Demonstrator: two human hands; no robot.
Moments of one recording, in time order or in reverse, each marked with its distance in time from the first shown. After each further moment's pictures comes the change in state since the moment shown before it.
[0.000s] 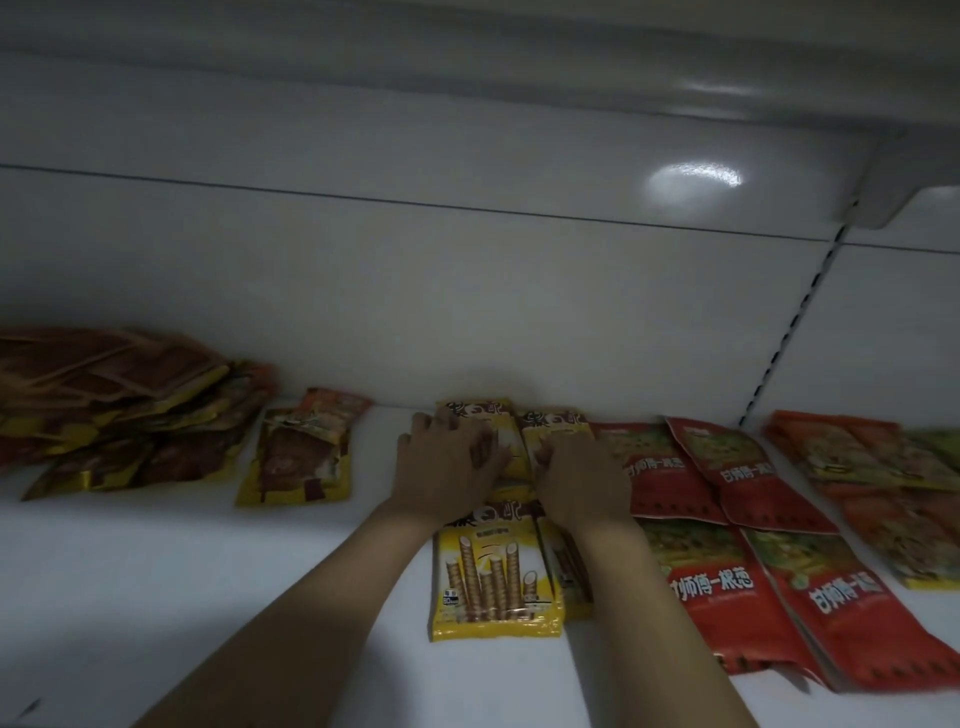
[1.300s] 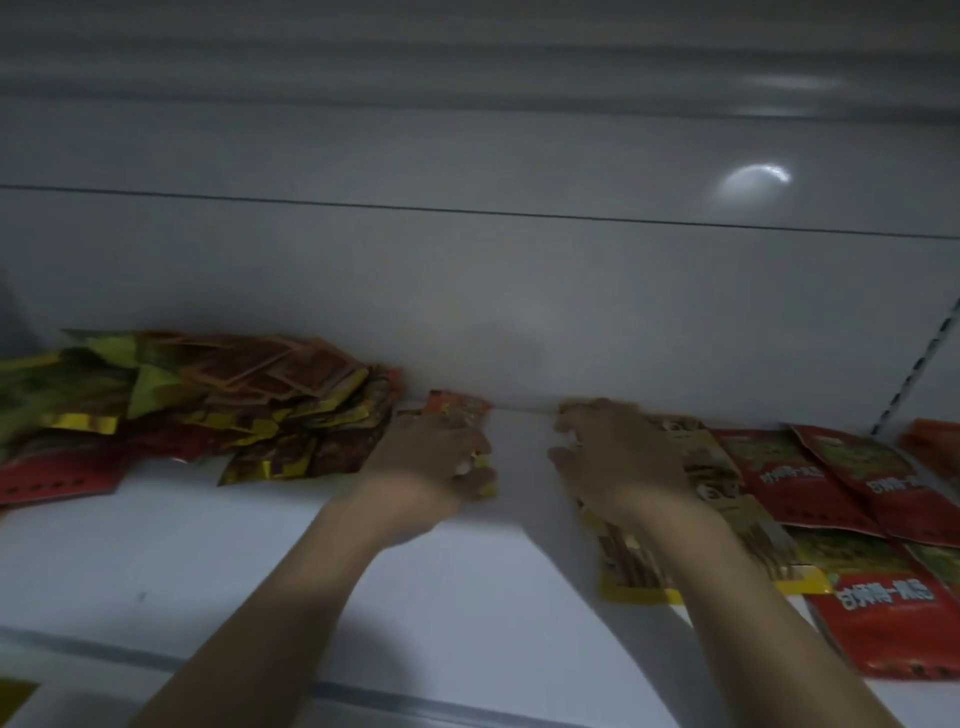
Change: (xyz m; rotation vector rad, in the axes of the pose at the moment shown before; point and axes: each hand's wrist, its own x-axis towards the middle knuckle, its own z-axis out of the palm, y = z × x) left_hand -0.059 -0.121 -0.106 0.005 -0.041 0.187; right_hand -0.037 -0.114 -0.027 -0.022 0.014 -0.312
